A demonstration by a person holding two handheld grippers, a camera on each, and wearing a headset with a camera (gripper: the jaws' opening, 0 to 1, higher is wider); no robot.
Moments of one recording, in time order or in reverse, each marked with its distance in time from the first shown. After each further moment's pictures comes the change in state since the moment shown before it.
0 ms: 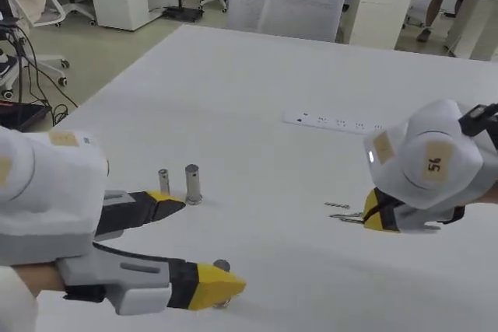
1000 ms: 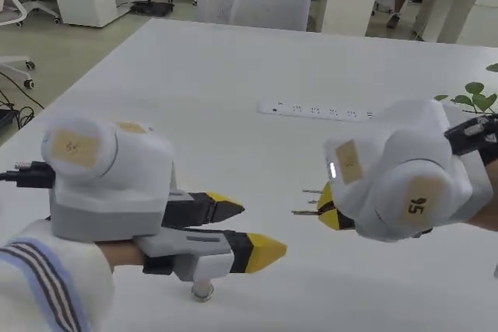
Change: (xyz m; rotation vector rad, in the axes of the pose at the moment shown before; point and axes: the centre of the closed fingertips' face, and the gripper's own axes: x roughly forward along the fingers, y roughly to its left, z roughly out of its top) left arm 0.057 -0.029 0.017 -0.030 -0.006 -0.117; right arm -0.027 0.022 0.049 -0.069 -0.077 -0.157
